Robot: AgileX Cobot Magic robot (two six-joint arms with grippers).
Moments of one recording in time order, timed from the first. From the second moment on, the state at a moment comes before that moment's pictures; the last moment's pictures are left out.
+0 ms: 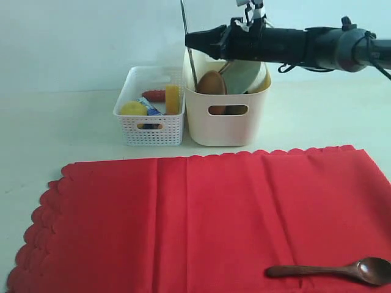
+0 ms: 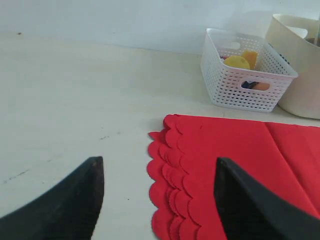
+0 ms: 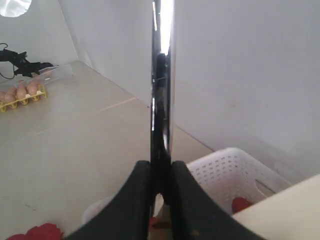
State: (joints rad) left arm -0.12 0.00 0.00 0.05 0.37 -0.21; right arm 0.16 2.44 -1.96 1.73 1.05 -1.74
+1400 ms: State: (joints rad) left arm -0.12 0.00 0.00 0.05 0.37 -0.21; right arm 0.08 2.06 -1.97 0.69 1.19 -0.78
